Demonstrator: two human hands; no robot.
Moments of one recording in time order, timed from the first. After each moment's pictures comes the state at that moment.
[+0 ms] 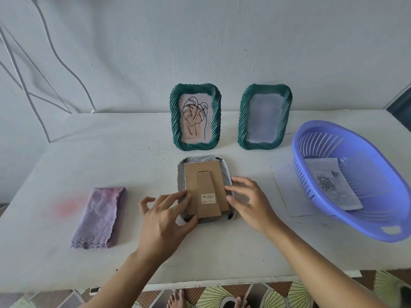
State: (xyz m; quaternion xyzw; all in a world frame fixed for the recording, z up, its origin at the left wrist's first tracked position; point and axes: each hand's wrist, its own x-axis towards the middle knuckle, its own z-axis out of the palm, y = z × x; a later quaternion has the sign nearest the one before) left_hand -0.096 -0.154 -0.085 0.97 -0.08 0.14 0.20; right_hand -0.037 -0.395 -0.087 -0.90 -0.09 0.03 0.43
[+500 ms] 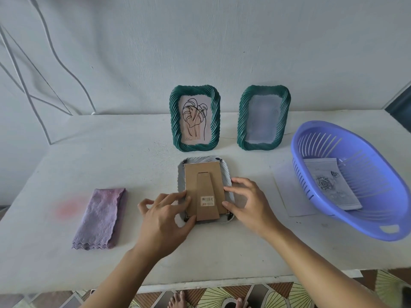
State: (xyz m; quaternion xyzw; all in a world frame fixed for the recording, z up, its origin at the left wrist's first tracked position) left_hand -0.093 -0.151 -0.081 0.97 -0.06 0.08 0.20; right_hand -0.039 -0.393 -0.091 -0.90 -0.10 -0.01 0.42
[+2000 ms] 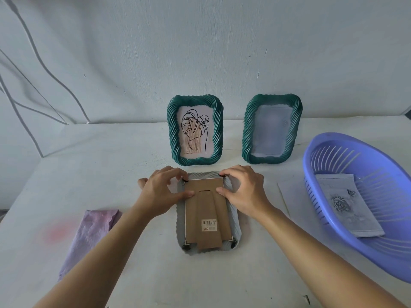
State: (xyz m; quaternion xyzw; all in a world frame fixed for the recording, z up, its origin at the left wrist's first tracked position) left_hand 0.036 -0.123 -0.075 0.95 -0.03 0.00 0.30; right_hand 0.059 -0.375 -0.095 -0.92 -0.12 -0.05 0.38
